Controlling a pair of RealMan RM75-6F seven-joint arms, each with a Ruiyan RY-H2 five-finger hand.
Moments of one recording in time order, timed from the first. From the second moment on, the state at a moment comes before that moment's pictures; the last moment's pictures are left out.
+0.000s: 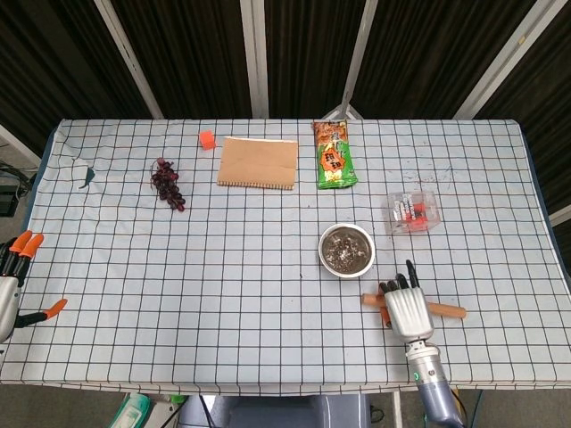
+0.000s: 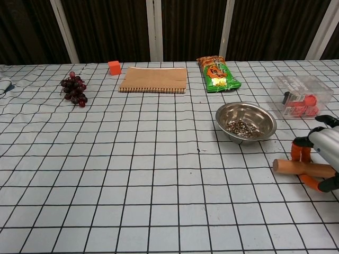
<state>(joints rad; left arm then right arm) -0.09 -1.12 -0.07 -1.62 1.46 1.49 0.00 0.26 -1.67 0.05 -1.41 -1.43 1.35 -0.61</state>
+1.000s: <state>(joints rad) -0.09 -1.12 -0.07 -1.62 1.46 1.49 0.00 0.22 -1.52 0.29 -1.75 -1.28 1.48 -0.11</state>
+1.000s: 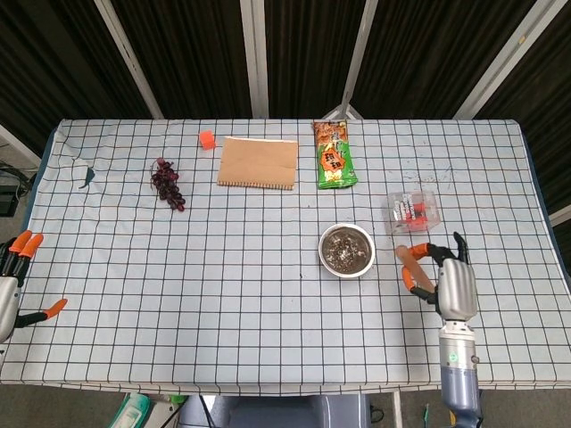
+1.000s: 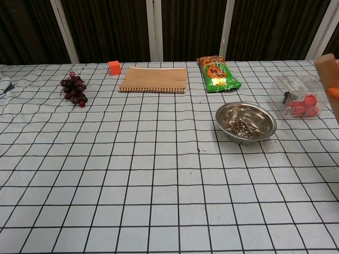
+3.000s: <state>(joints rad) -0.10 -1.11 -0.08 -1.64 1.42 1.46 -0.05 0.49 -2.01 0.52 -1.35 -1.25 1.53 0.48</state>
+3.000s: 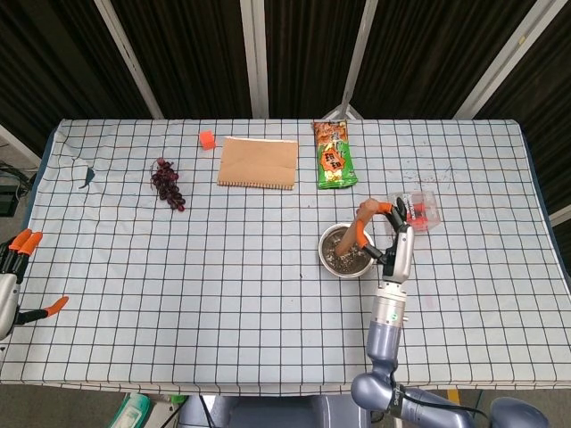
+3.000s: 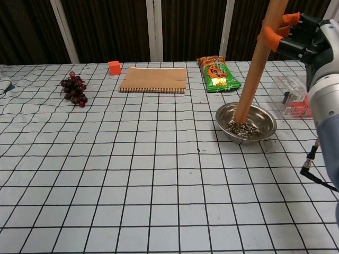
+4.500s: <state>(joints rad) -0.10 -1.11 -0.08 -1.64 1.43 1.45 -0.06 0.51 -2.09 0.53 -1.18 -1.25 1.53 0.53</state>
